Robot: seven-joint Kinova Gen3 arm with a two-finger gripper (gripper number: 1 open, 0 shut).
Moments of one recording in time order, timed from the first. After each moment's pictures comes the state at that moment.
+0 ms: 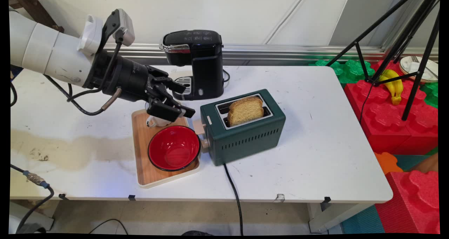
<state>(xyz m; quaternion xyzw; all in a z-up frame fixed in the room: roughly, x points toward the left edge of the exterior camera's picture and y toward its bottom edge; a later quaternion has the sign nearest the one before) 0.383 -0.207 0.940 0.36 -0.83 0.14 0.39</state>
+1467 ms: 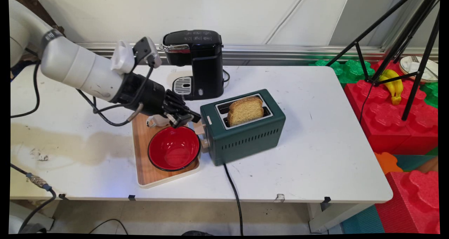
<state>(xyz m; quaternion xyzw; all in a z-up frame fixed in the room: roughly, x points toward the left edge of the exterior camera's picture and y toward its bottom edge) 0.368 -0.235 0.890 0.40 -0.84 0.11 0.36</state>
